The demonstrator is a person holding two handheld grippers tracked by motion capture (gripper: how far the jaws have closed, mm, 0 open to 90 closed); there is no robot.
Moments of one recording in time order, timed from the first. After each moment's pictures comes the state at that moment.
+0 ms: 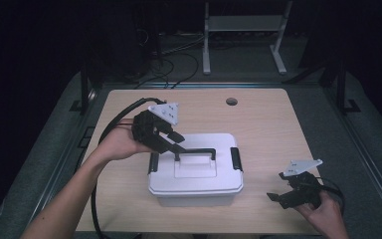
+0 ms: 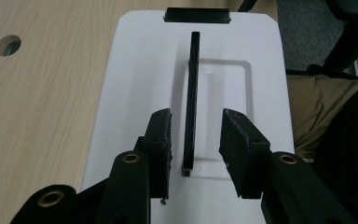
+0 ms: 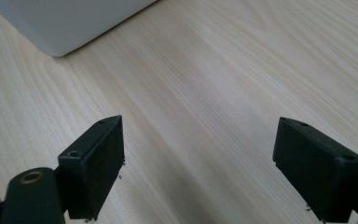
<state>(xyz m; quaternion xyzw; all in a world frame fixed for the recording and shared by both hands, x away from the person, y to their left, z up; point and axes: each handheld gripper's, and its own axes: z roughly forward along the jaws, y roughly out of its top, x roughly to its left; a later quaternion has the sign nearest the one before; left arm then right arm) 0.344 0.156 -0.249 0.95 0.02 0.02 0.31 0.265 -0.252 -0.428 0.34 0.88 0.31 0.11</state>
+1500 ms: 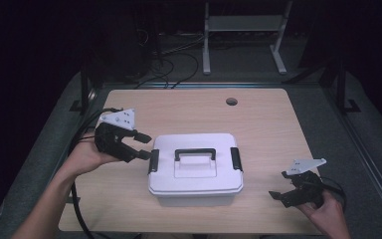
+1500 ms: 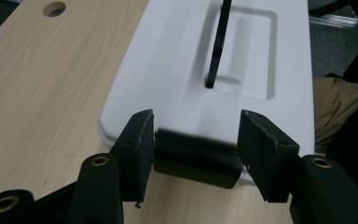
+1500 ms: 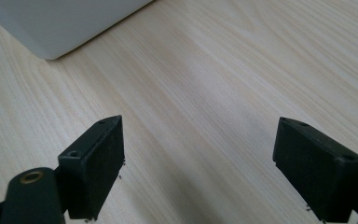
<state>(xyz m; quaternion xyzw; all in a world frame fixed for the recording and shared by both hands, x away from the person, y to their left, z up) 0.335 0.246 -0.275 0.93 0.10 0.05 0.36 0.265 -0.257 -0.425 0.35 0.88 0.31 0.11</state>
